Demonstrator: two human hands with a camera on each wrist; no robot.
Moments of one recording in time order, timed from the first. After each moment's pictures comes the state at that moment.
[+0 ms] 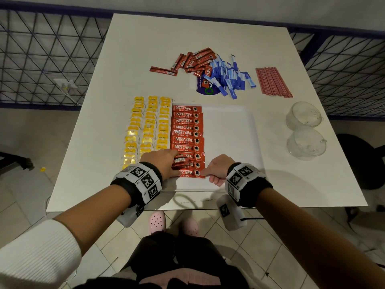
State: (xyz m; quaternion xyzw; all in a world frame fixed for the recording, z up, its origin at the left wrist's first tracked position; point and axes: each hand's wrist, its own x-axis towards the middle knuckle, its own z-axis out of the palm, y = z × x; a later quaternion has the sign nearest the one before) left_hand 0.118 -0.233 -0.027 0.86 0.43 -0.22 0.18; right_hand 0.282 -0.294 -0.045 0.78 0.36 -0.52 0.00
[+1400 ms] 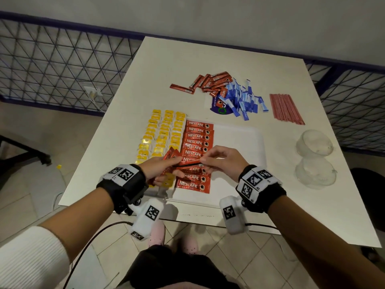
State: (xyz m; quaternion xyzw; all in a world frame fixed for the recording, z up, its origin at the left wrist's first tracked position) left_hand 0.089 -0.228 -0.010 0.44 0.50 0.05 0.74; right_hand 0.288 -0.283 -0.003 0.62 0.39 -0.57 -0.37
